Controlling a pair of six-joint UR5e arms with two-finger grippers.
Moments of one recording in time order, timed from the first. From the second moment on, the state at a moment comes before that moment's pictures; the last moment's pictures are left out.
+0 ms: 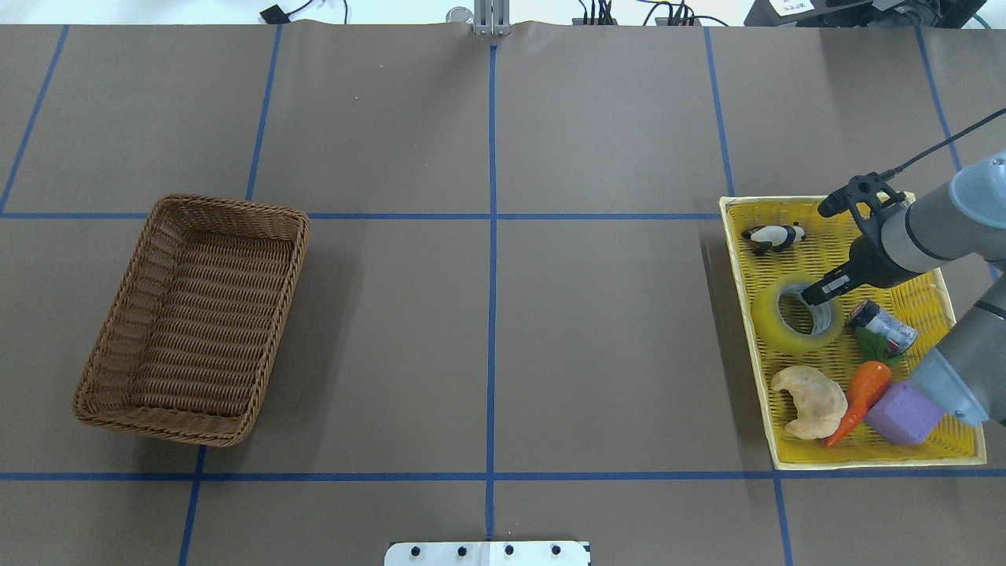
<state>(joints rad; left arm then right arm) -1.60 -1.45 -1.77 -1.92 -2.32 0.11 0.87 -1.56 1.74 -1.12 2.13 0.43</state>
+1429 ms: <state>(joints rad) -1.60 -1.45 -1.77 -2.04 -2.32 0.07 1.05 -1.39 1.84 -1.12 2.25 0.61</state>
